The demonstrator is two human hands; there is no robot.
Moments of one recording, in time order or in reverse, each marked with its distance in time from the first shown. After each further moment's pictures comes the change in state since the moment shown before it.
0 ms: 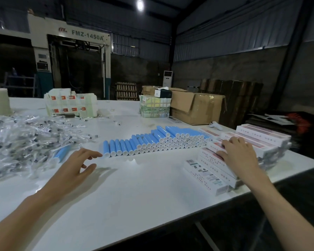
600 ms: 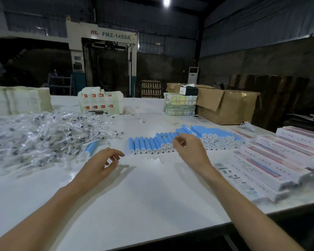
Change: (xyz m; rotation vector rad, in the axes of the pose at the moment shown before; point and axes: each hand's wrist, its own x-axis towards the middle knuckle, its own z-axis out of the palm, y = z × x) left_hand -0.002 0.016 -0.006 0.029 -0.019 -0.150; right_hand -0.002 -0.201 -0.045 1.131 -0.144 -0.200
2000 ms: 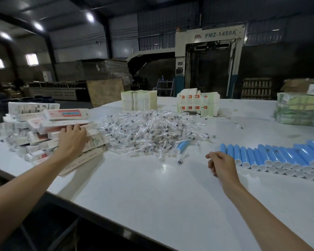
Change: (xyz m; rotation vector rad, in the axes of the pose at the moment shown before) left_hand -0.147 -0.091 -0.287 1.431 0.151 -0.841; right_hand 0.039 -0.030 0.219 0.837 -0.298 0.190
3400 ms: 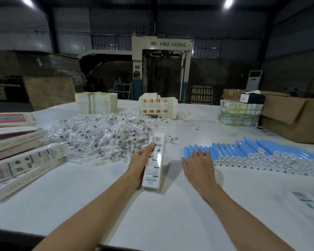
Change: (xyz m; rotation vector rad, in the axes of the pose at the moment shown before) left_hand -0.079 0.279 -0.088 -2.208 -0.884 -0.222; right_hand -0.023 -0.020 -0.025 -1.615 0.267 -0.569
